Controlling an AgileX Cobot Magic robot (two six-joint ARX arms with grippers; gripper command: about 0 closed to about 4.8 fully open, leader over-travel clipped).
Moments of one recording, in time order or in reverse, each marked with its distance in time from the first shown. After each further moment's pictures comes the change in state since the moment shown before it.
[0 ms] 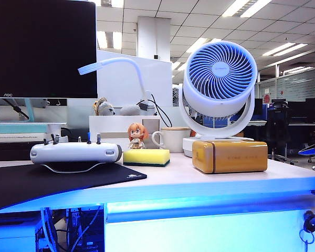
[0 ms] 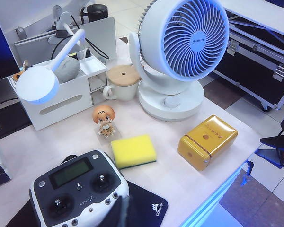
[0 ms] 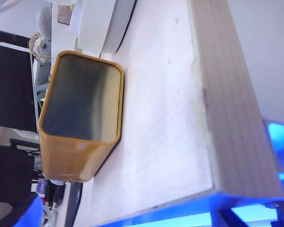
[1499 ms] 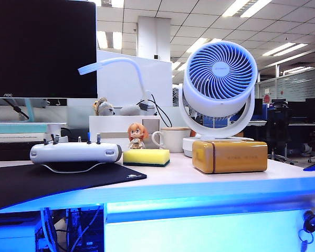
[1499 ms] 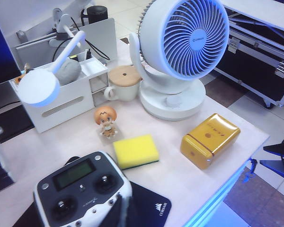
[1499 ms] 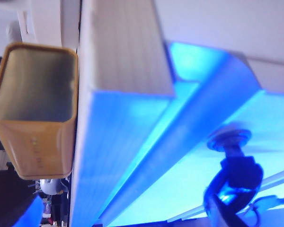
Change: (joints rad) left arm 0.000 -0.001 0.000 0.000 0.000 0.026; right arm -0.002 0.041 -0.086 0.008 0.070 0.033
